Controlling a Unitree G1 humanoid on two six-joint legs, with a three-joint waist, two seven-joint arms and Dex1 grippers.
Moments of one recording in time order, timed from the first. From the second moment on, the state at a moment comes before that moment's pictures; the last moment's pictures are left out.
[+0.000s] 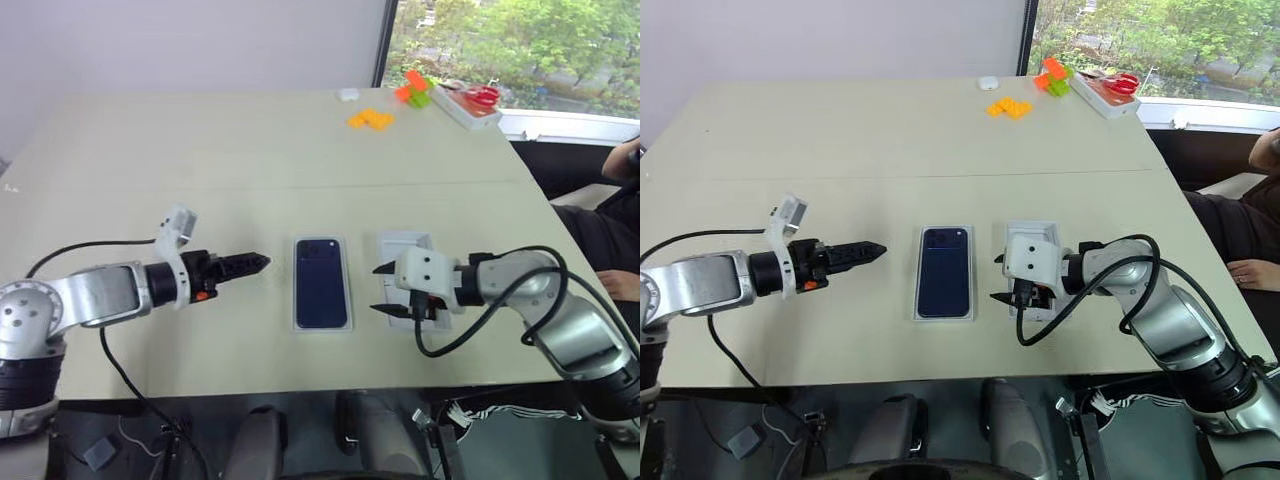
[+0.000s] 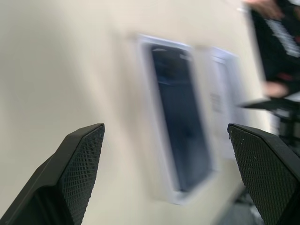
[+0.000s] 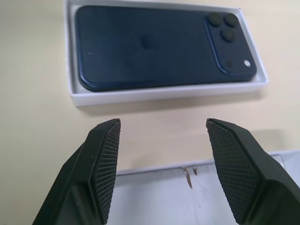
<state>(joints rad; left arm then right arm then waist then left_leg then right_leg) -0.29 0.91 0.20 -0.17 -1.91 1.13 0.33 -0.38 -0.84 0.24 -0.44 0.13 0.55 1.03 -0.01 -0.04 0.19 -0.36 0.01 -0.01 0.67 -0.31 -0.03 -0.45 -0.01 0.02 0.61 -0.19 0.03</state>
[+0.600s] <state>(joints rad) -0.04 0.88 0.04 -0.45 -0.87 0.75 -0.26 -0.53 -0.69 0.16 -0.51 0.29 1.28 0.79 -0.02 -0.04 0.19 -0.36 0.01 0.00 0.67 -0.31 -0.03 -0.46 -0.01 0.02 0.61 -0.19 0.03</state>
